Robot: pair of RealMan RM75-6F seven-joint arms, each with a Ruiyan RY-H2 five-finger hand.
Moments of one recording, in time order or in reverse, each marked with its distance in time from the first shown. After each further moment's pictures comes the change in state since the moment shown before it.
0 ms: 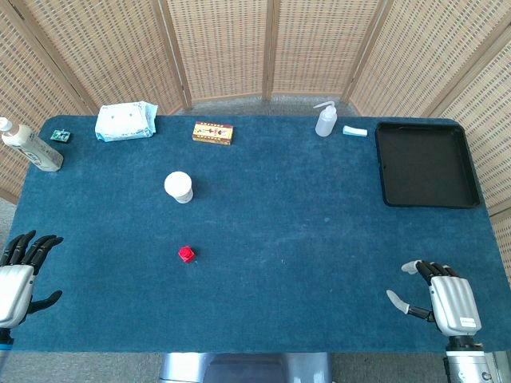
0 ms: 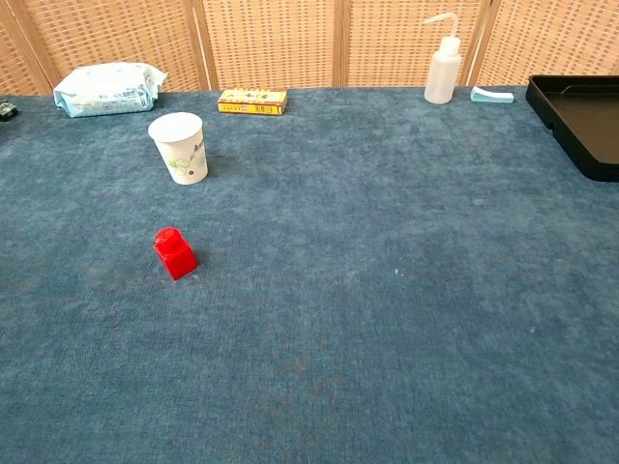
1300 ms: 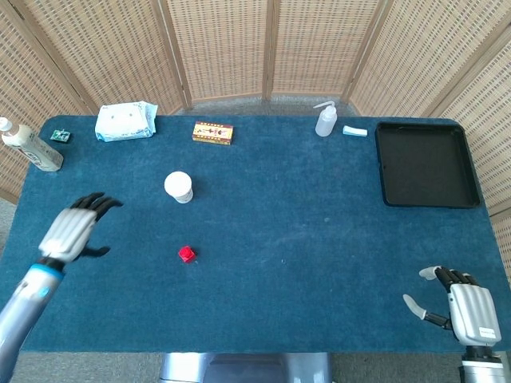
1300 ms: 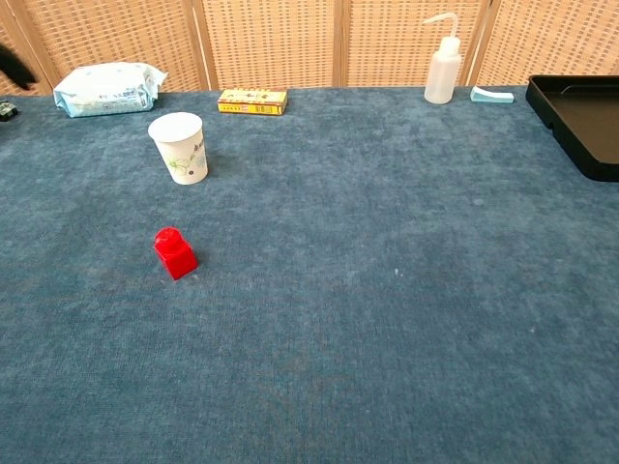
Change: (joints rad) left arm -0.403 -0.040 -0.198 0.106 -0.271 -0.489 -0.014; right arm -0.050 0.030 -0.010 0.019 0.006 0.052 0.040
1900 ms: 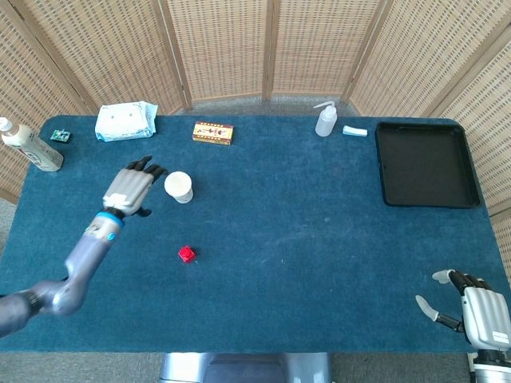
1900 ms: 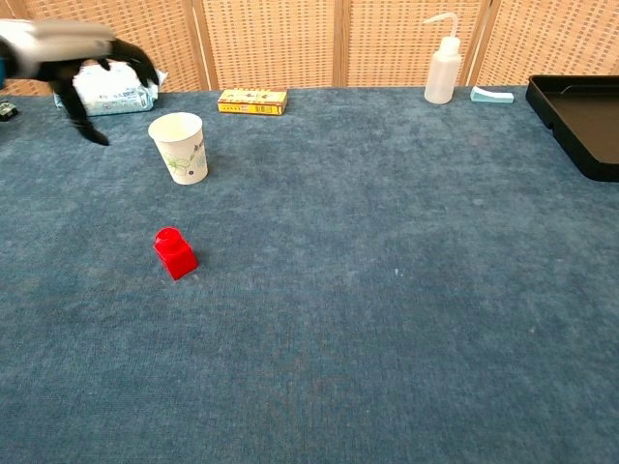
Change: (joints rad) left arm -0.365 -0.294 -0.064 0.337 -0.353 -0.192 0.320; right arm -0.025 0.012 0.002 0.029 0.038 0.002 0.041
